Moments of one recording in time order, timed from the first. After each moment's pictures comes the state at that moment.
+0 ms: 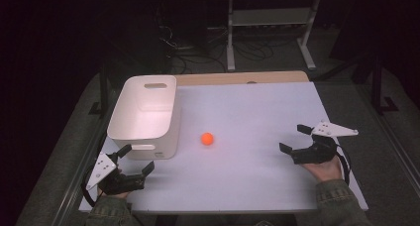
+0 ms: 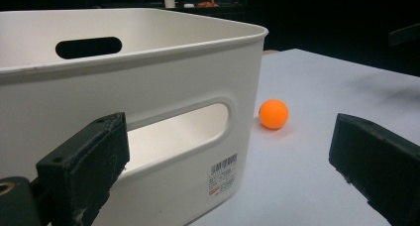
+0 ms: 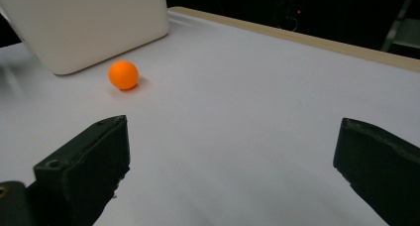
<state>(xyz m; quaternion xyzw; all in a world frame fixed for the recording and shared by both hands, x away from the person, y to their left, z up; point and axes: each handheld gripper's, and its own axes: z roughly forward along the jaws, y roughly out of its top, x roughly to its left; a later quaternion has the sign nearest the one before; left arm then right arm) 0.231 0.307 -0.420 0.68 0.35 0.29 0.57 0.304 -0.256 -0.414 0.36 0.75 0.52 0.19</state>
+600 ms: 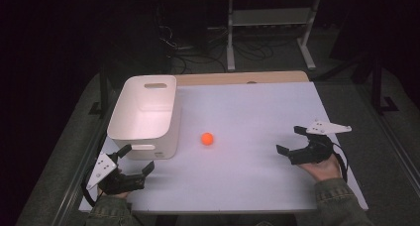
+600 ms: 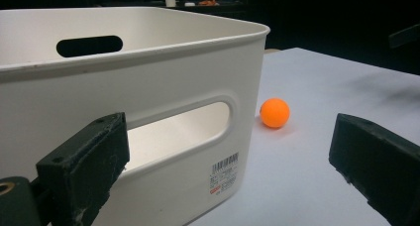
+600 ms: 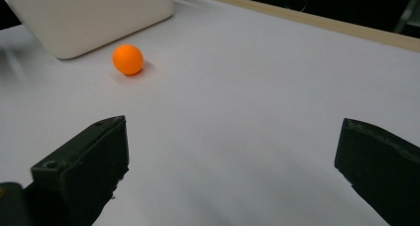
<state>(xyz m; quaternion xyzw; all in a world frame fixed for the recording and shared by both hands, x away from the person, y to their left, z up) 0.232 0.308 -0.420 0.69 0.35 0.29 0.57 0.307 -0.247 -0.411 0.36 0.77 0.49 0.16</state>
